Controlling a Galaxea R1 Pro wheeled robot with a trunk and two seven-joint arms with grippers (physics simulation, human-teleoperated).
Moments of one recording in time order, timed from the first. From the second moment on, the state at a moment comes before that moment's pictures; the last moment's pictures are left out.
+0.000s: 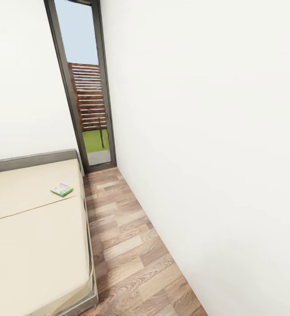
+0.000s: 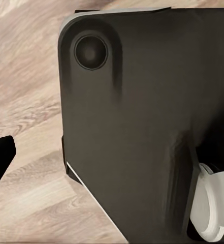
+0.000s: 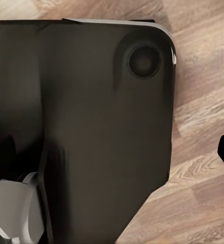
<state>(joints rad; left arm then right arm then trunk) 0.00 -0.02 0.00 0.00 0.00 -0.15 -0.01 0.00 0.04 0.00 0.00 -0.01 -0.18 -0.01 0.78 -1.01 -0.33</state>
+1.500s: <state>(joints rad) 0.00 -0.02 0.00 0.00 0.00 -0.15 -0.01 0.00 0.05 0.00 0.00 -0.01 -0.18 -0.02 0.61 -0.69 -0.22</state>
